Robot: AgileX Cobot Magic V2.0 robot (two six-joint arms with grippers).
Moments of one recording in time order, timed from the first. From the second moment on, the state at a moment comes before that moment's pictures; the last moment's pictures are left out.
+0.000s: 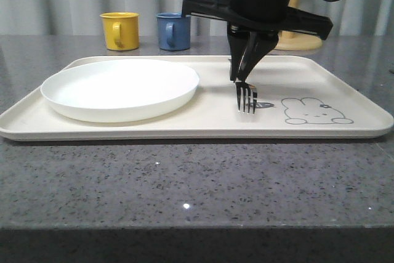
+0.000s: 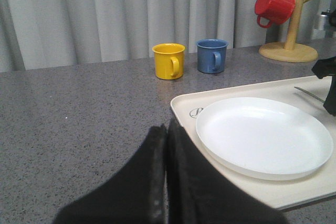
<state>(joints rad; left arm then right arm) -0.20 0.12 -0.36 -0.10 0.37 0.18 0.52 1.84 -1.51 -0.03 0.89 0.67</state>
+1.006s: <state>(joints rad) -0.20 0.12 -0.36 -0.10 0.37 0.18 0.03 1.62 -1.48 -0.05 1.13 0.24</state>
